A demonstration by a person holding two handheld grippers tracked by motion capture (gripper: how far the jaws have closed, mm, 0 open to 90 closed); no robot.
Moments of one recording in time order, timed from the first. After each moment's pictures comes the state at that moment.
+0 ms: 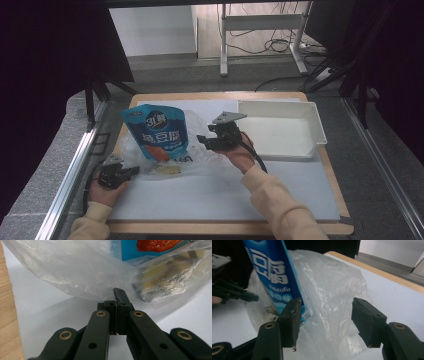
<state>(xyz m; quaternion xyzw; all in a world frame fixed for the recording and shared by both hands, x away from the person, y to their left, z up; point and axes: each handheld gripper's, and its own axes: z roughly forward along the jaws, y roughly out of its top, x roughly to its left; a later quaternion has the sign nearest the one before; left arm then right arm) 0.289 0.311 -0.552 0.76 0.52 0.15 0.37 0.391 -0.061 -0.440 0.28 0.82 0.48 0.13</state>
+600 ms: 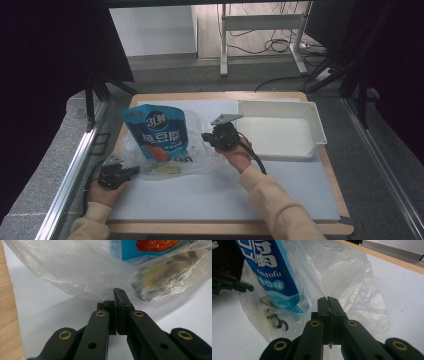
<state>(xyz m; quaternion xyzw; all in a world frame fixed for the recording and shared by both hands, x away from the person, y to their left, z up) 0.288 0.311 -0.552 0.76 0.52 0.15 0.37 0.402 -0.059 -0.459 0.29 0.84 0.45 0.11</state>
